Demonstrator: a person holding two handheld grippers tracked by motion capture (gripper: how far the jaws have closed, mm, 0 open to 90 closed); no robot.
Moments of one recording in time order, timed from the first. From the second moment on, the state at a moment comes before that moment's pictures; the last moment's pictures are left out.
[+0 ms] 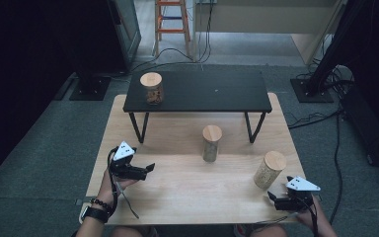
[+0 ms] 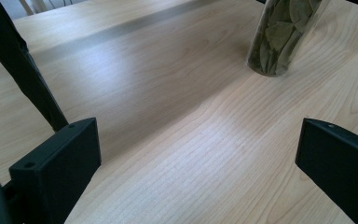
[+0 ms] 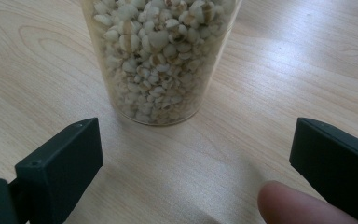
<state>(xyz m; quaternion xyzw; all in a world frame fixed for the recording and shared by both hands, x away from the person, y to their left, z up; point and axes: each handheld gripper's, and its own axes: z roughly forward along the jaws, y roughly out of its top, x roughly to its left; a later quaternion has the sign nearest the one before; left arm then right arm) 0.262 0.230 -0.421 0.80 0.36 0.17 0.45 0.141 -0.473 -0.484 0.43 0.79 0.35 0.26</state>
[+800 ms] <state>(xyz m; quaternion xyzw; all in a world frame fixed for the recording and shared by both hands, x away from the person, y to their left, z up) 0.249 0.239 -0.451 0.80 0.37 0.16 0.45 0.140 -0.472 -0.484 0.43 0.79 0.35 0.26</state>
